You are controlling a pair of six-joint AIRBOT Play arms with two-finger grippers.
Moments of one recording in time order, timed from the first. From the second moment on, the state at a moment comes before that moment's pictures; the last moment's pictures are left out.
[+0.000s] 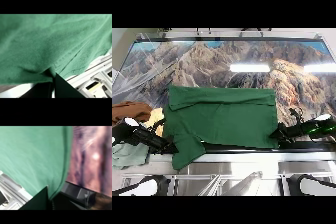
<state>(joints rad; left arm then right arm) 0.34 -1.35 0.53 1.10 -1.34 -1.16 -0.35 -1.42 0.54 -0.80 1.20 1.04</state>
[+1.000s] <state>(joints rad) 0.54 -1.02 0.84 0.70 -1.36 -1.02 -0.48 -1.30 0.66 -0.46 1.30 1.00</state>
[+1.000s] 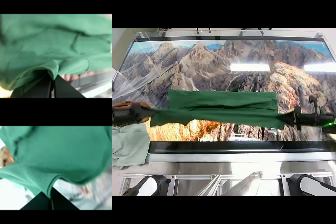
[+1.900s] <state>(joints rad) 0.25 -2.00 1.75 0.63 -1.41 -1.00 -0.34 -1.67 1.00 -0.39 1.03 0.89</state>
